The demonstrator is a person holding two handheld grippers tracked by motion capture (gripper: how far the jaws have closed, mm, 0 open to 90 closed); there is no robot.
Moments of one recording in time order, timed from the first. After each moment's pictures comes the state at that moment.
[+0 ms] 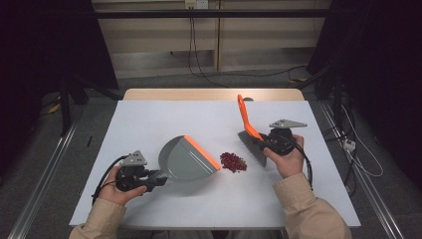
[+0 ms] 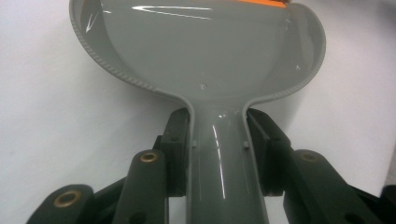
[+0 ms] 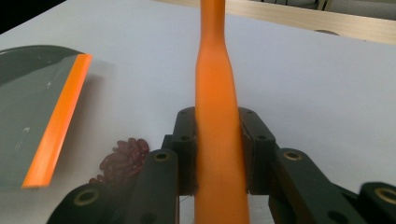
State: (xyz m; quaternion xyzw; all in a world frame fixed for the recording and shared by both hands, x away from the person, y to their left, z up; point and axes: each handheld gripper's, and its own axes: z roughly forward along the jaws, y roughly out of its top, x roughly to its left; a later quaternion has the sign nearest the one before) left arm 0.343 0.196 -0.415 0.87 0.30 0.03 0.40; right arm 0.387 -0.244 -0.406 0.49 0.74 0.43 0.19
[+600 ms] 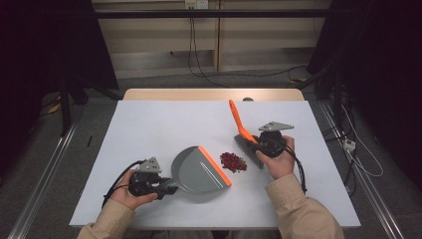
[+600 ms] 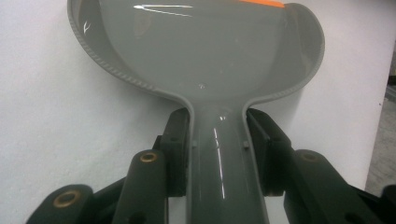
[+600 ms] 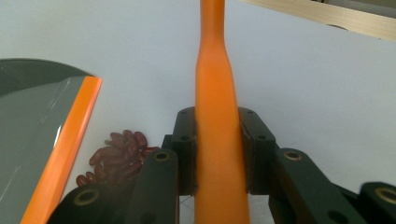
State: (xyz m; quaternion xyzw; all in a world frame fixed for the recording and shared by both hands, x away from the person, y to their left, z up) left arm 0.337 0.169 -0.428 0.89 0.26 0.00 0.38; right arm 0.390 -0.222 -0.418 0.48 0.76 0.39 0.21
